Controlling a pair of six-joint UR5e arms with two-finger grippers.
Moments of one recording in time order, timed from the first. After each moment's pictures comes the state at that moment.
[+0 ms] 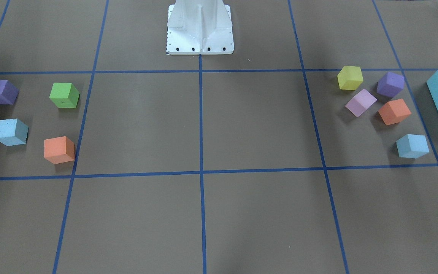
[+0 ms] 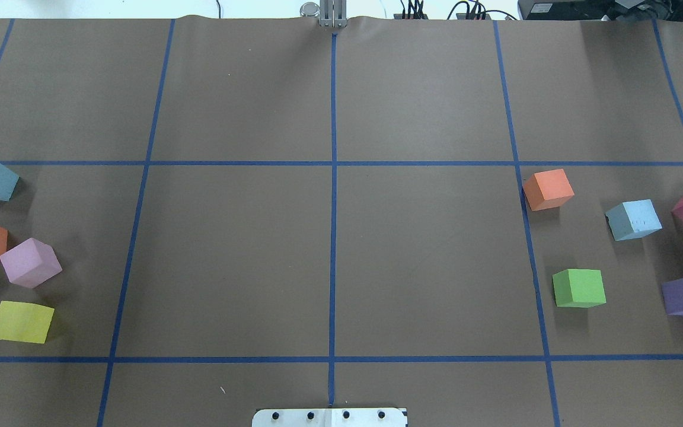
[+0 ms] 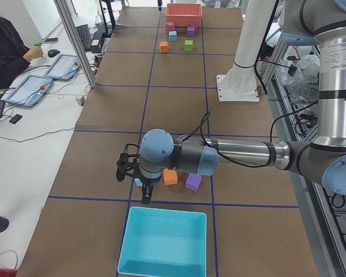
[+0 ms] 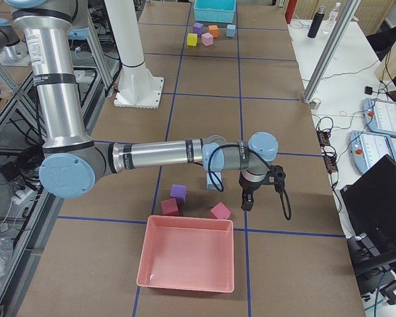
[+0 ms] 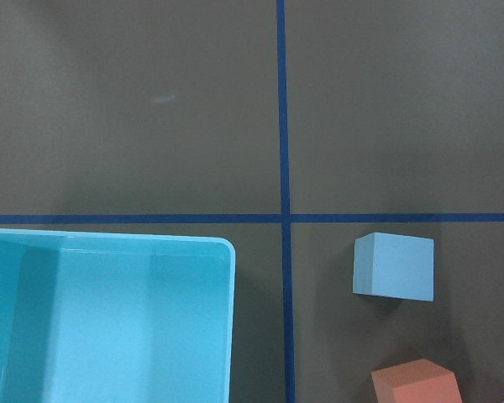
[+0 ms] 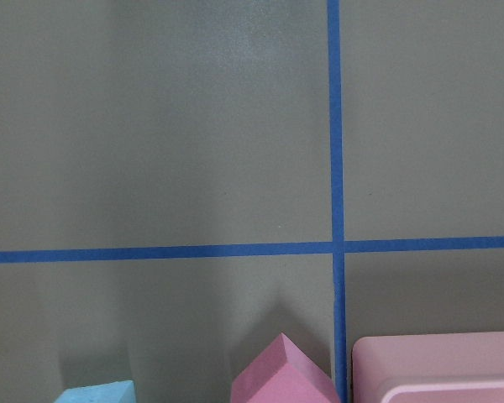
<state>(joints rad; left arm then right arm) -1.70 -1.48 -1.73 -1.69 -2.41 -0.04 1.46 -1.43 1.55 -1.59 2.34 0.18</state>
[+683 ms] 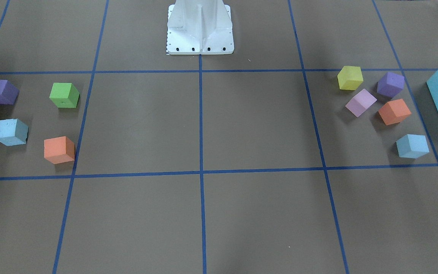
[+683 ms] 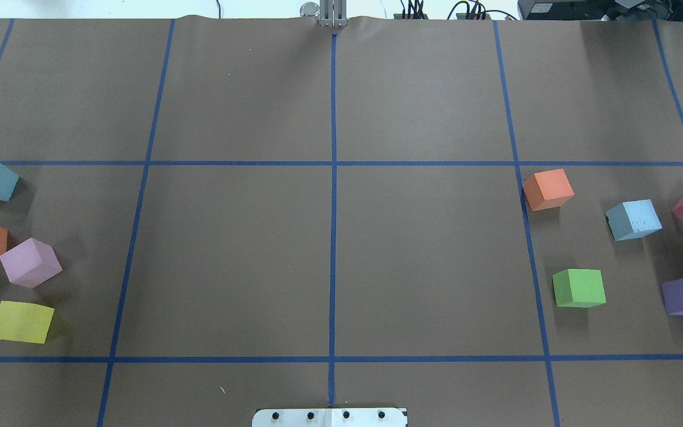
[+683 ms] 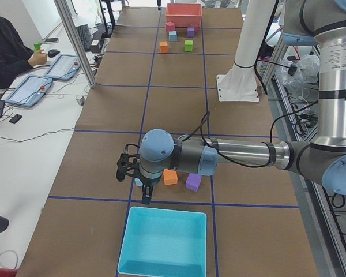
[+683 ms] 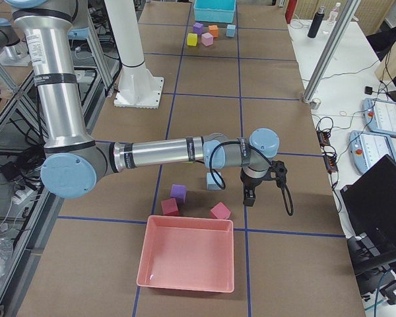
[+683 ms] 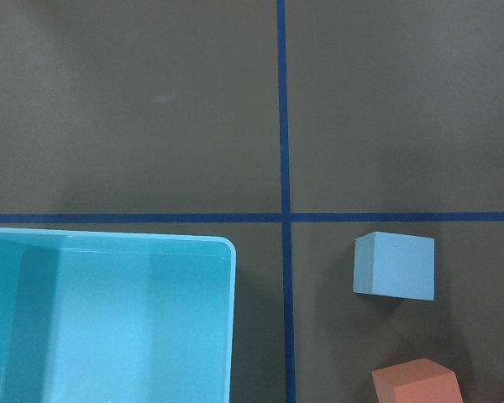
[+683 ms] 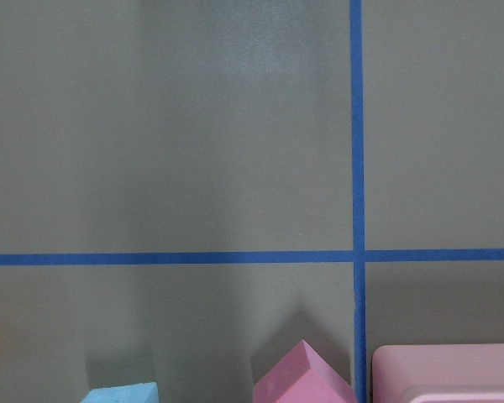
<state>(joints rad) -1.70 -1.48 -1.73 -1.69 -2.41 -0.04 1.45 -1.42 1.56 -1.58 2.38 0.19</state>
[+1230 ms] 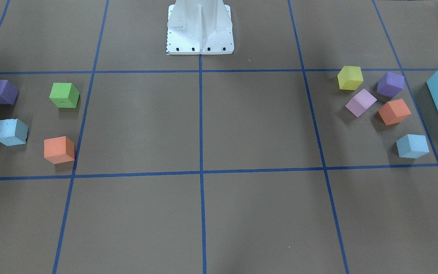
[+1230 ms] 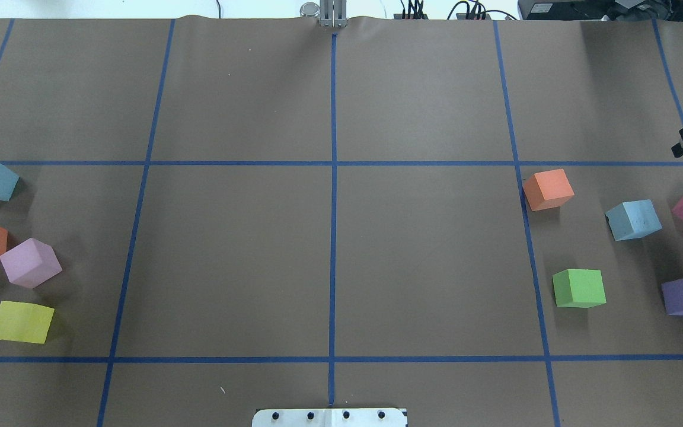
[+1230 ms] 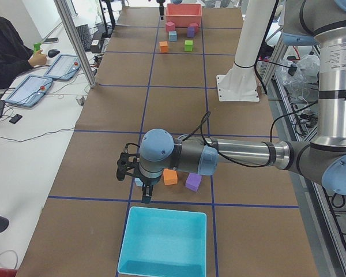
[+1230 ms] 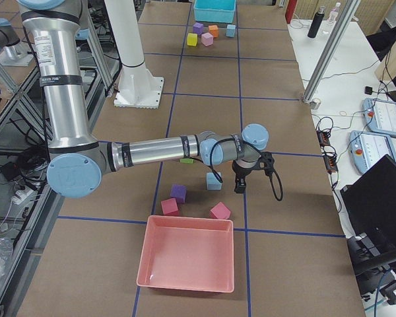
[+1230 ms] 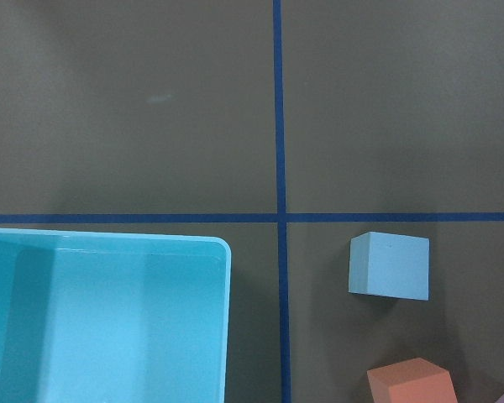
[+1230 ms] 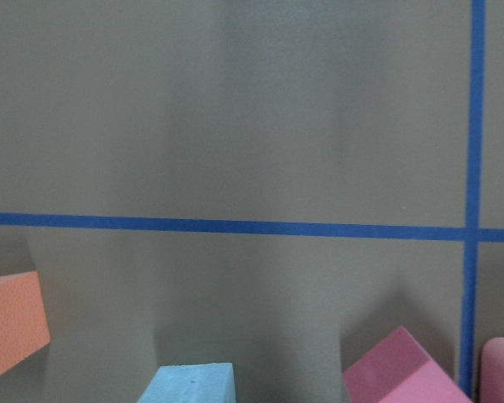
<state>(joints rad) -1.70 -1.48 -1.73 -1.68 -2.42 -0.04 1.29 -1.47 1.60 -1.46 2.40 0.34</state>
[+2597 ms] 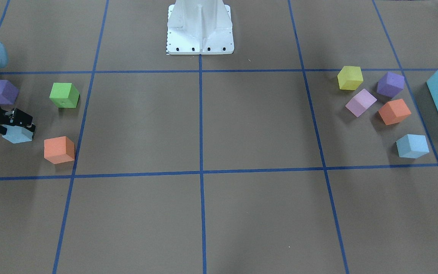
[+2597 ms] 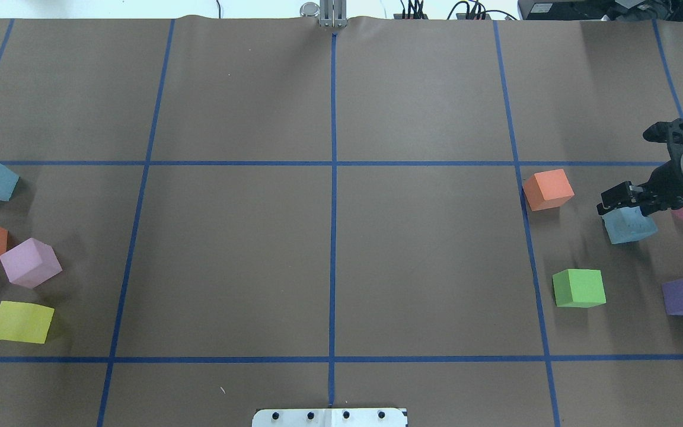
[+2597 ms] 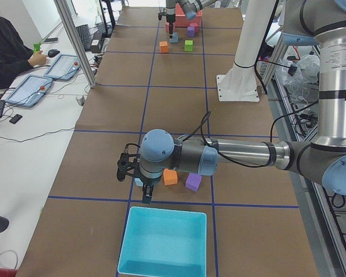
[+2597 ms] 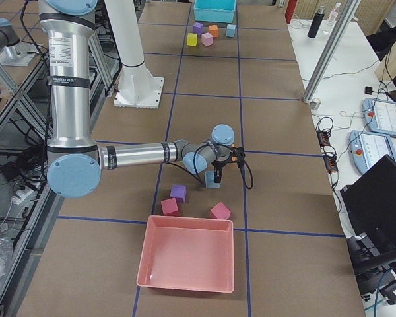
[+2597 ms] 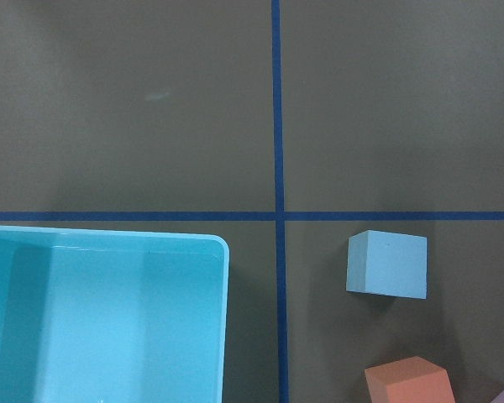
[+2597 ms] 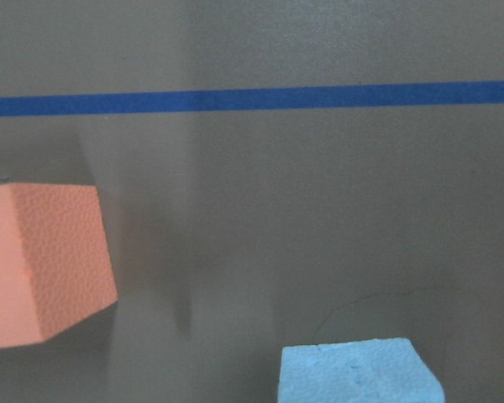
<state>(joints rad) -1.70 -1.48 -1.73 -1.68 -2.43 -0.04 1.03 -1.58 1.65 -1.04 2.32 0.78</state>
